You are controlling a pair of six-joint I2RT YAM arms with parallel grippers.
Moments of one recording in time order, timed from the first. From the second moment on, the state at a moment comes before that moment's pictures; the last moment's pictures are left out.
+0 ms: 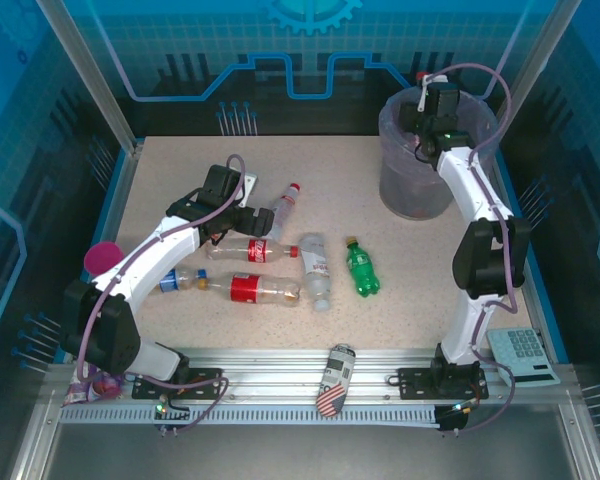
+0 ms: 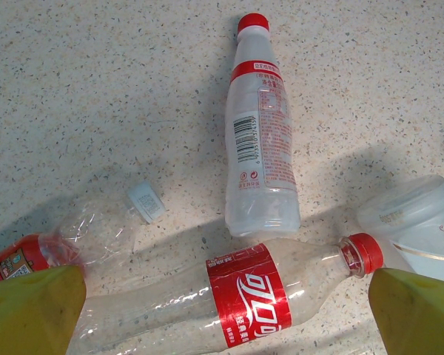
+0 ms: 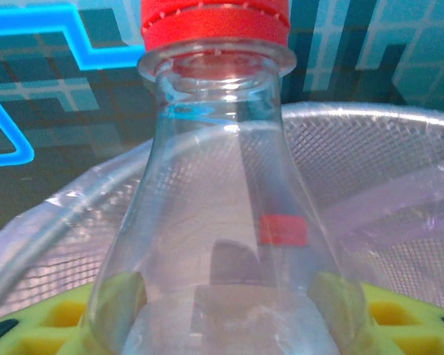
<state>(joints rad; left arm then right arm) -0.35 1.44 1.15 -0.58 -0.02 -0.09 0.06 1.95 1.83 -0.31 0.12 0.11</state>
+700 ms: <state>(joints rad) -0.35 1.44 1.15 -0.59 -0.02 -0.08 0.04 1.98 1.88 -0.48 0.01 0.18</state>
